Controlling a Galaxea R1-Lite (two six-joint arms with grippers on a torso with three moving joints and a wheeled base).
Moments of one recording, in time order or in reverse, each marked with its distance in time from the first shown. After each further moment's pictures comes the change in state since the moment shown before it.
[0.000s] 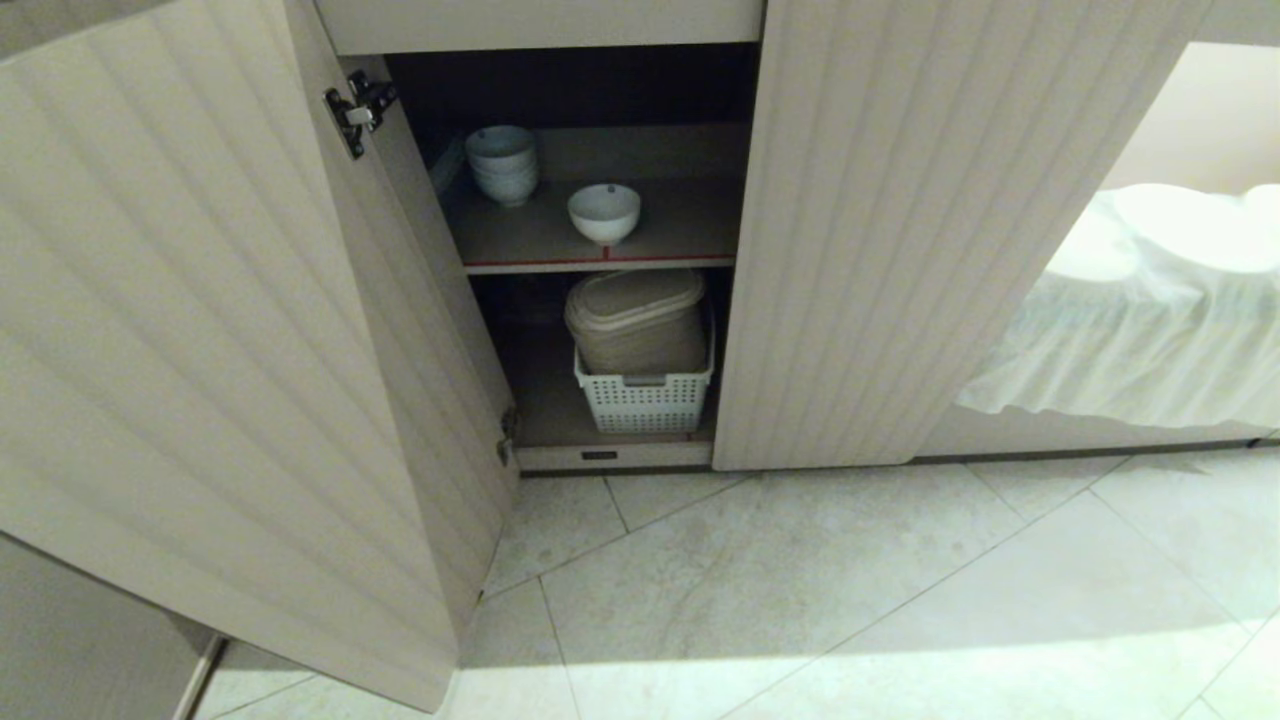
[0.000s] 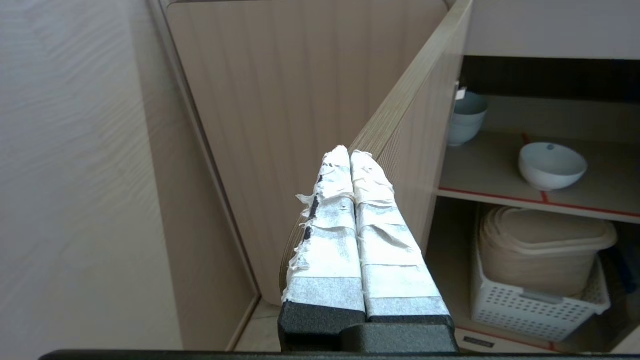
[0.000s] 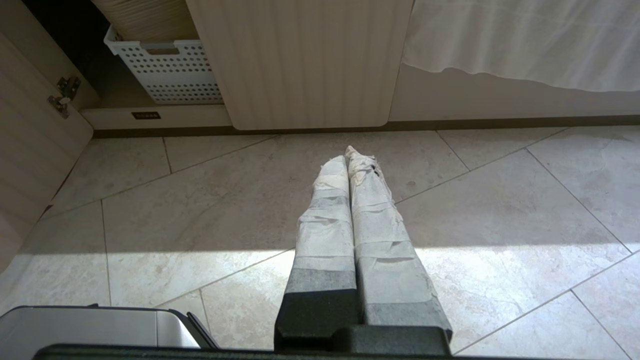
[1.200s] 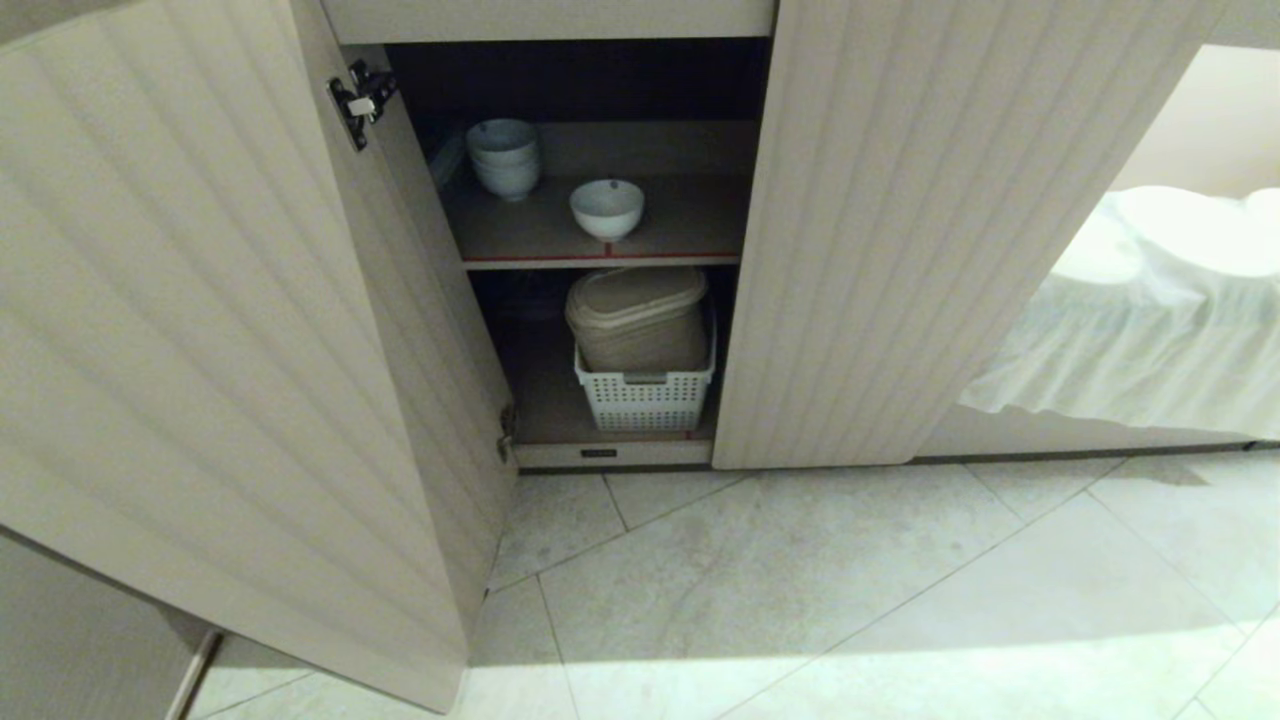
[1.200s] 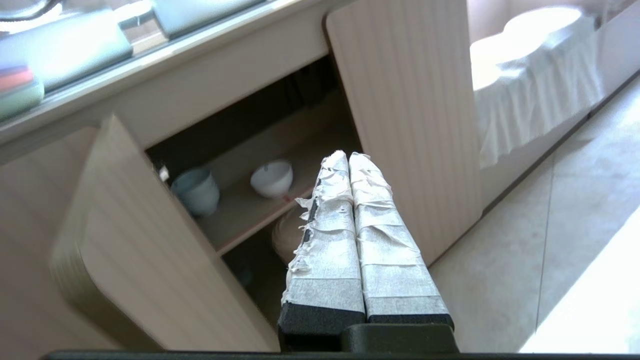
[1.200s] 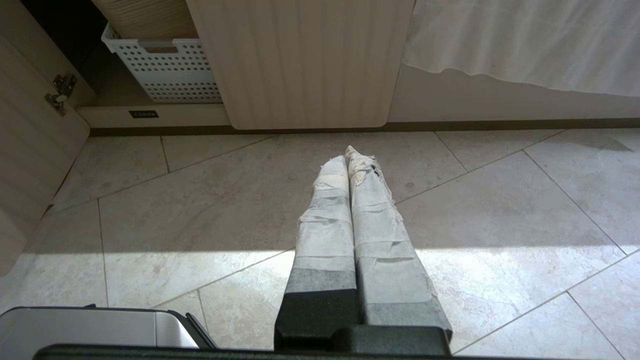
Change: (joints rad) left arm 0.130 -0.383 0.070 0.016 -1.110 0.165; right arm 0.000 0.000 0.000 0.000 0.000 0.000
